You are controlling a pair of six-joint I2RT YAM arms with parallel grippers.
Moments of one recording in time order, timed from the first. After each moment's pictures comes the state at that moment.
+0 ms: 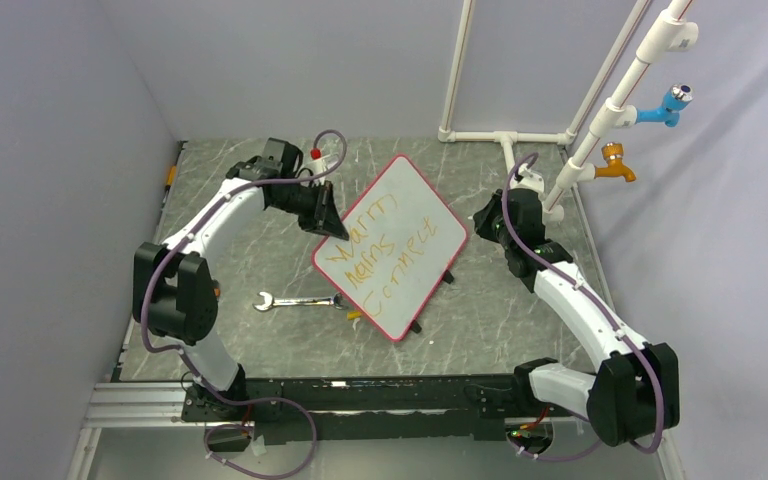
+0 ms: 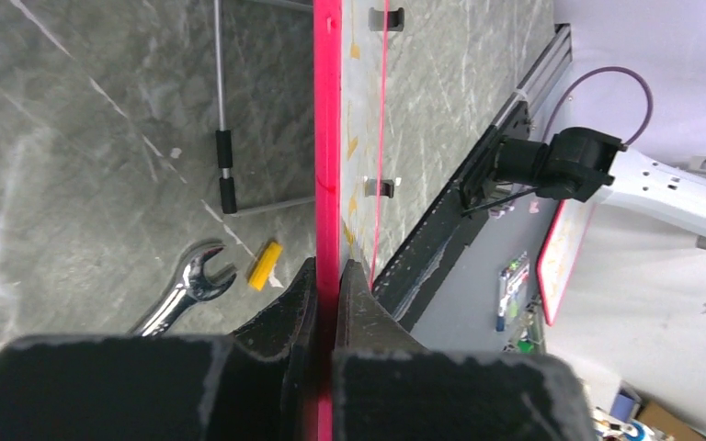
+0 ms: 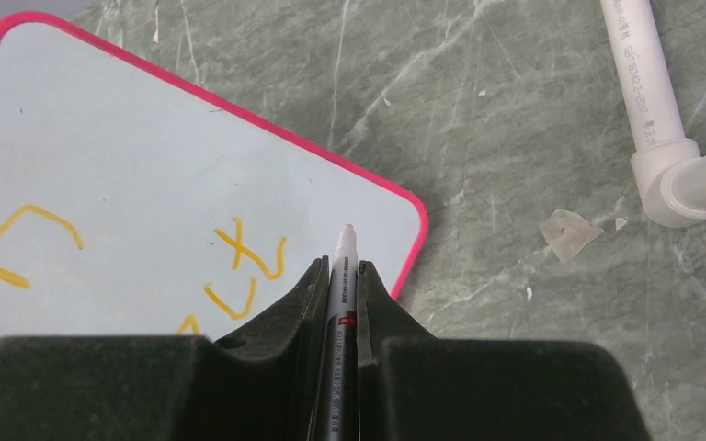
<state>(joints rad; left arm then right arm) -0.30 1.70 1.46 -0.83 0.79 -0.14 0.25 1.14 0.79 -0.13 0.15 0.51</state>
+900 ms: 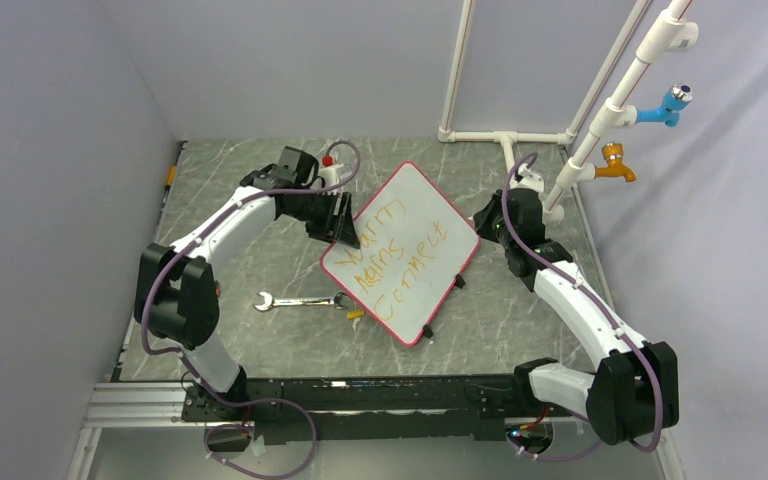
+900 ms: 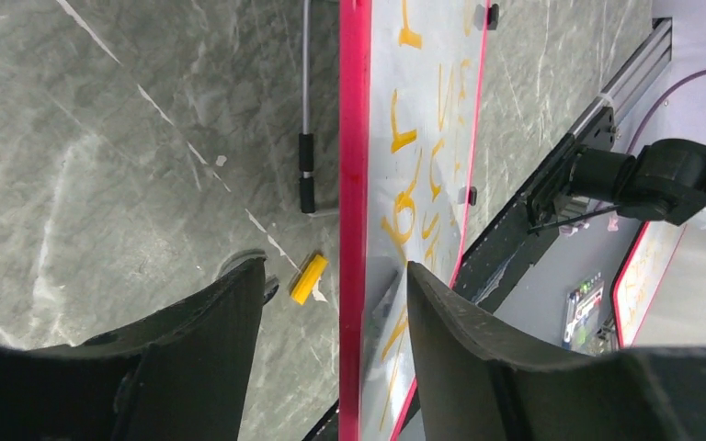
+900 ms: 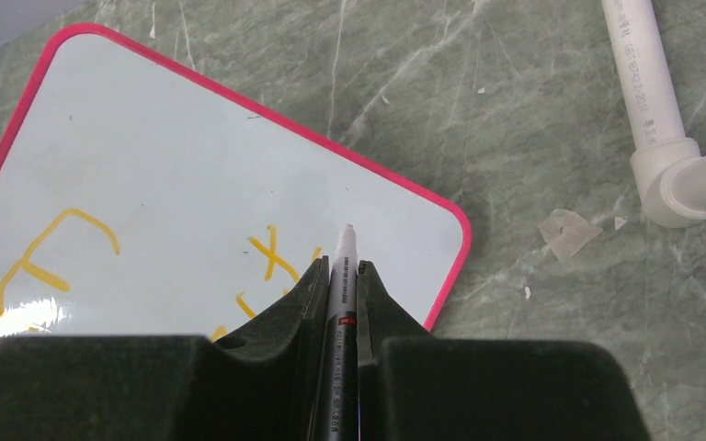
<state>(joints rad) -0.38 1.68 1.37 -0.72 0.65 -0.16 0.25 1.15 0.79 -0.13 0.14 0.51</state>
